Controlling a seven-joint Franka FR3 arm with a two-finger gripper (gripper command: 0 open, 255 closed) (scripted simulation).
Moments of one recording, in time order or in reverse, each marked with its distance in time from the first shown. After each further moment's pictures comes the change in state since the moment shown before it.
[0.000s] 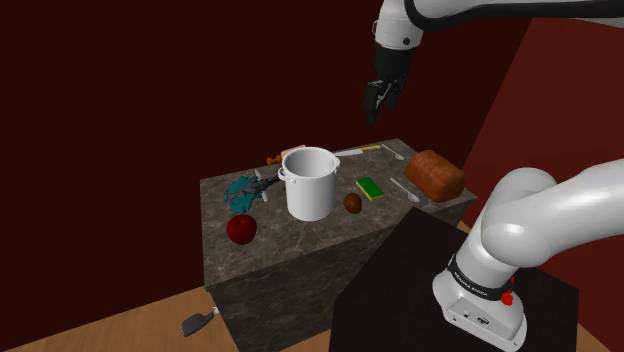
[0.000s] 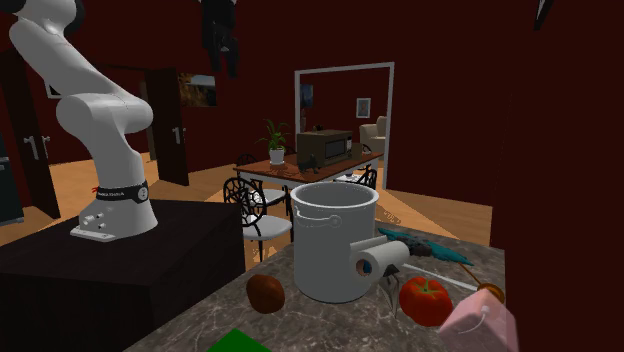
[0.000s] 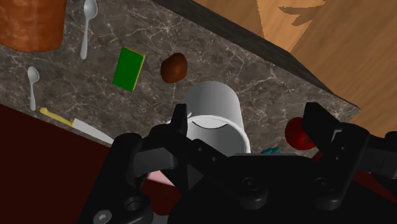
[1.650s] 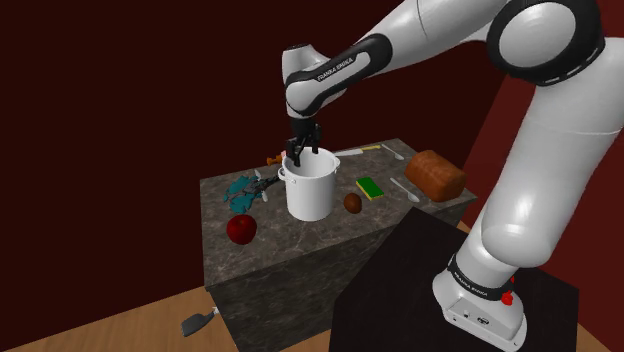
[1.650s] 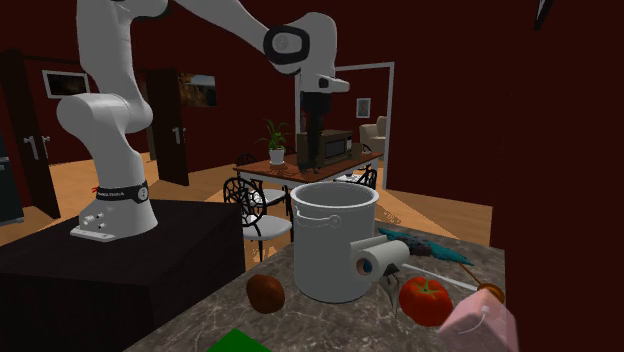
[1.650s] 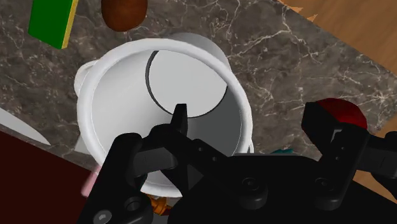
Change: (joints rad) arm 0.021 0.848 0.030 0.295 0.002 0.440 0.037
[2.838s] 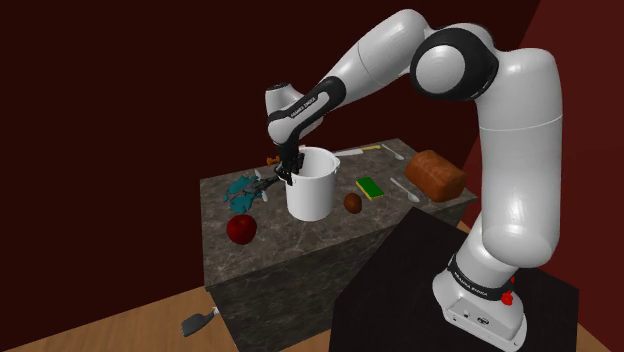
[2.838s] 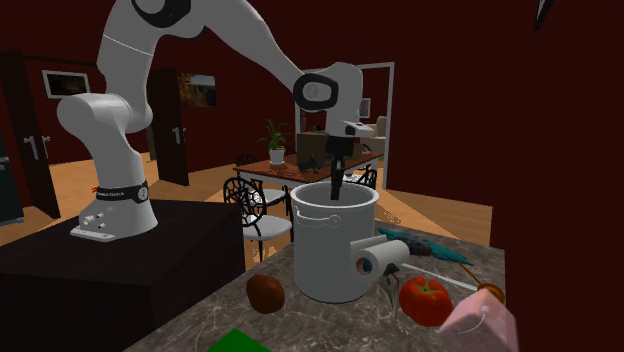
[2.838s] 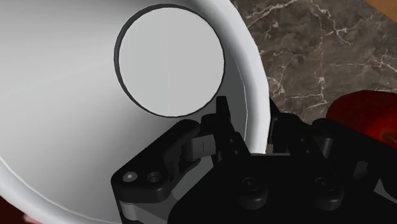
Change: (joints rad) arm 0.013 0.335 0.002 0.186 -0.012 0.115 0.013
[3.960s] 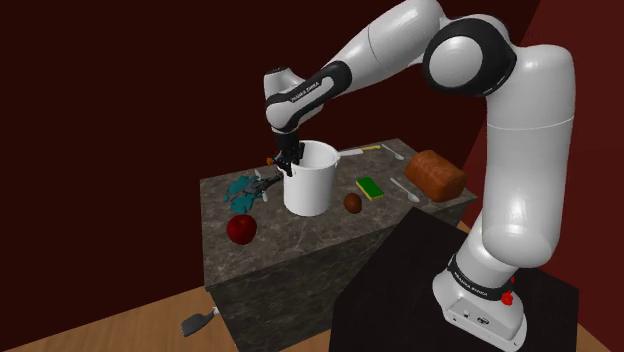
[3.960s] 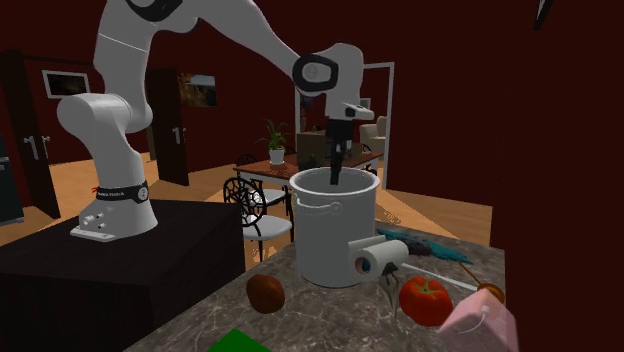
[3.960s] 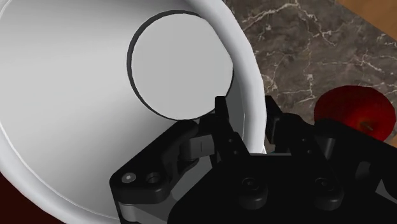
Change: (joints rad) arm -0.001 -0.066 0.003 0.023 0.007 -0.096 -0.006
